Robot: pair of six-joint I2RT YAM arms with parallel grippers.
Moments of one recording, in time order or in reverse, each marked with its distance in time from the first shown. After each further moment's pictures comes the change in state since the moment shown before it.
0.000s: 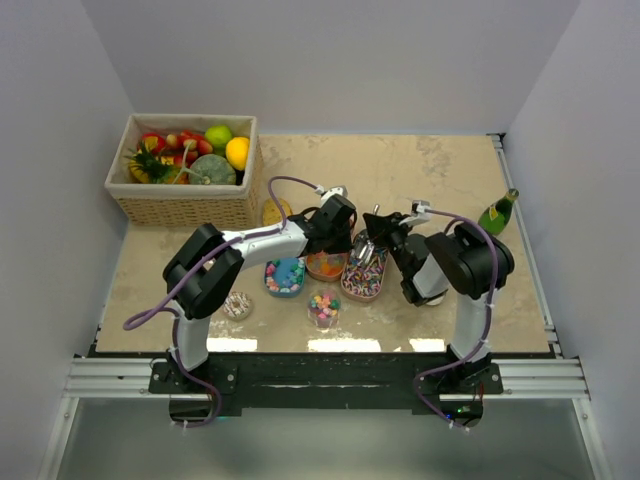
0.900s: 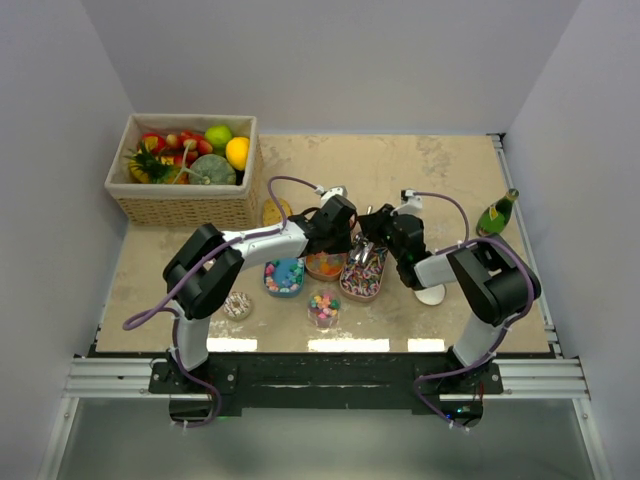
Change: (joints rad) left arm -0.002 -0.001 0.000 -0.003 -0.022 0.000; right arm 0.029 -0.238 0.127 -0.631 0.002 0.051
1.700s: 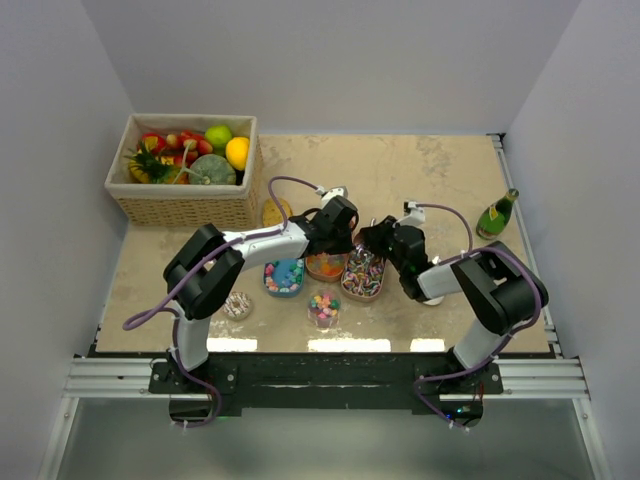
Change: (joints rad) left arm -0.007 -0.001 0.000 0.003 -0.014 -0.002; right arm 0.027 -0.055 -0.110 0.023 0.050 0.034
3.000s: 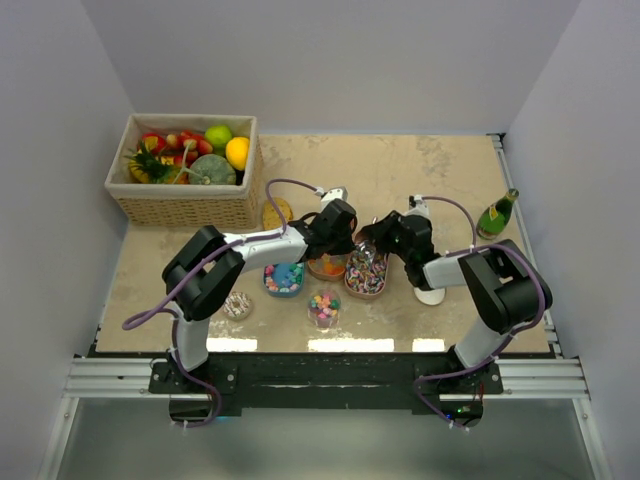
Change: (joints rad) left arm -0.007 -0.013 -0.053 0.098 -0.018 0.000; right arm -0.098 -0.017 0.076 -0.179 -0.131 0.084
